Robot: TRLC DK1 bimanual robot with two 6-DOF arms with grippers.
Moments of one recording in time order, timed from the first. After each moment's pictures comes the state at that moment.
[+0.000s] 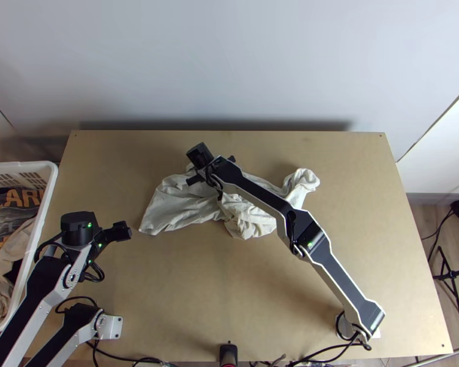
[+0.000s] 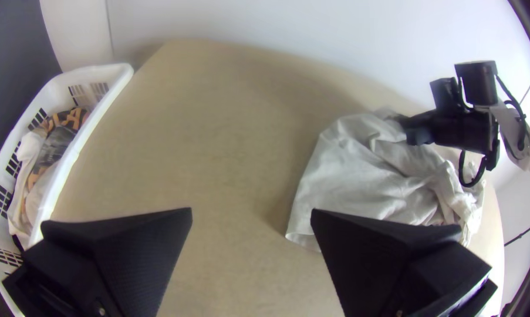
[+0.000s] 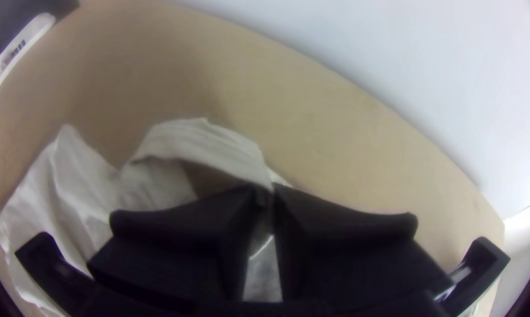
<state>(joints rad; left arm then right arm) -0.16 0.76 0.58 -0.56 -0.18 -0.35 0.82 2.56 2.34 -0.58 0.38 0.12</state>
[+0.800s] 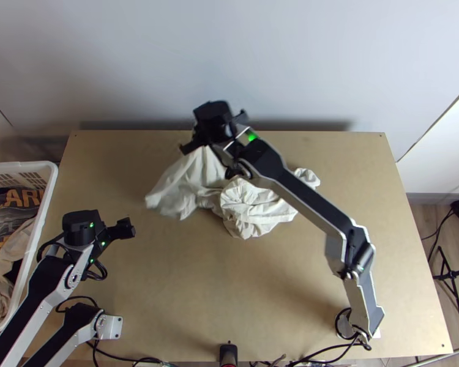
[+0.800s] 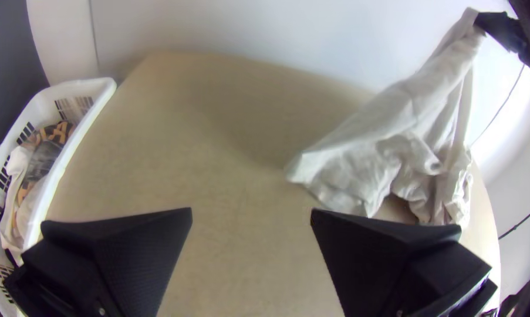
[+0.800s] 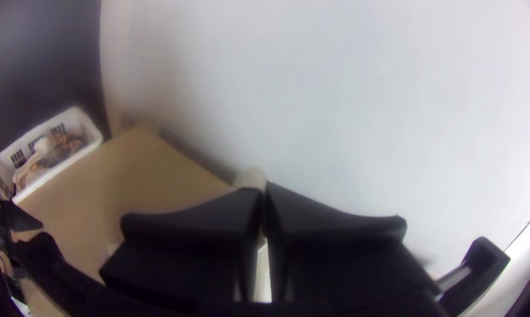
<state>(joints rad) -0.19 0.77 0.58 -0.49 -0.16 -0.34 0.87 2.11 2.29 -0.52 0.42 -0.04</state>
